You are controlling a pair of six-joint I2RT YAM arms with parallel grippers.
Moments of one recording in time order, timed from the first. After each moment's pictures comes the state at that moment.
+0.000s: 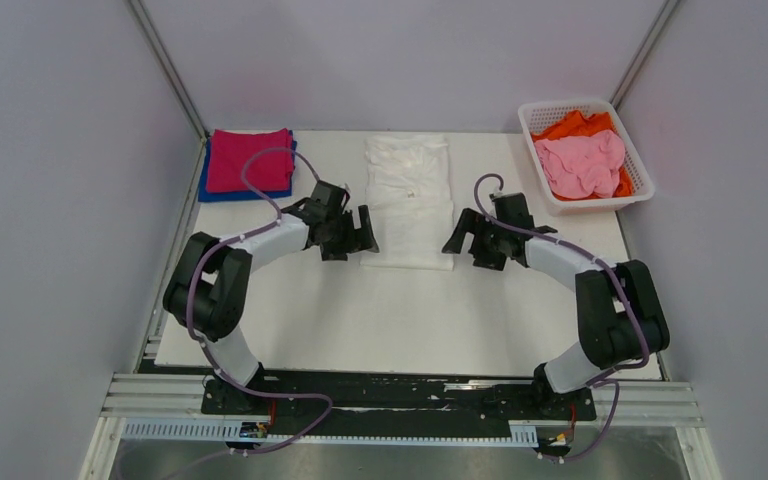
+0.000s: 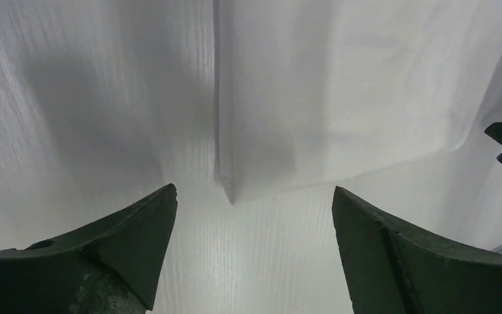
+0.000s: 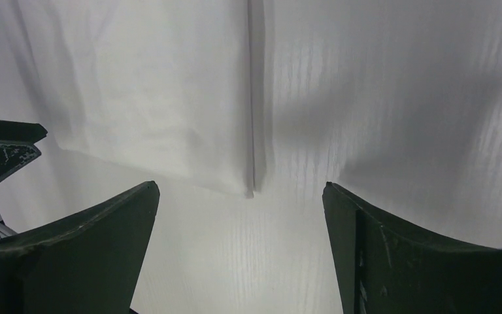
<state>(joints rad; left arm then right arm) -0.44 1.72 1.09 -0.32 0.19 -0.61 0.24 1.55 0.86 -0.19 -0.28 0.56</state>
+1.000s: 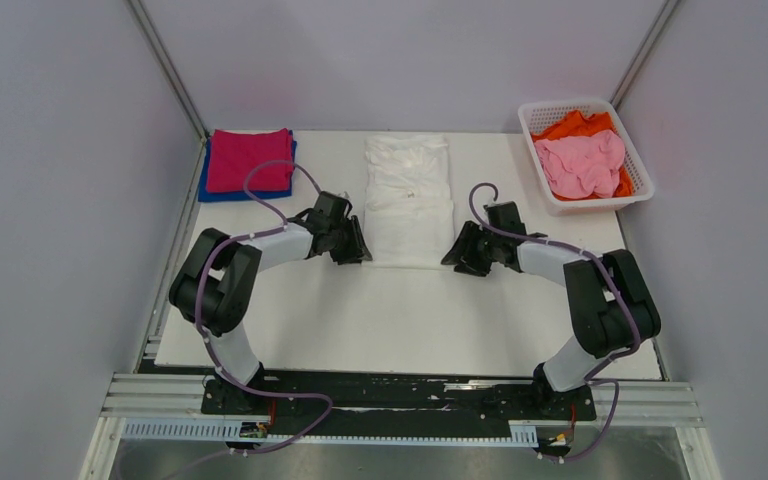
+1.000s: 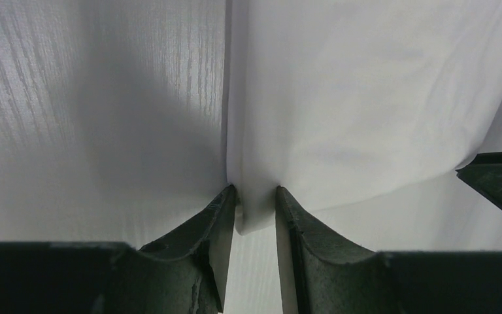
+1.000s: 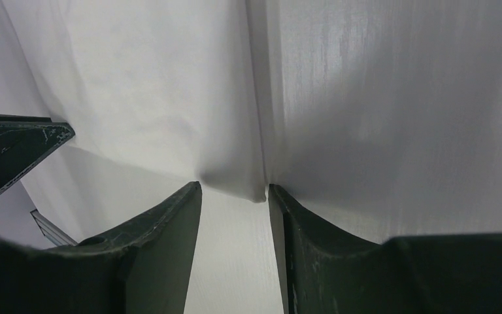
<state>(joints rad) -0.48 1.76 0.97 -0.16 0.18 -0.69 0.28 1.62 0.78 -0.10 -0.35 0.68</state>
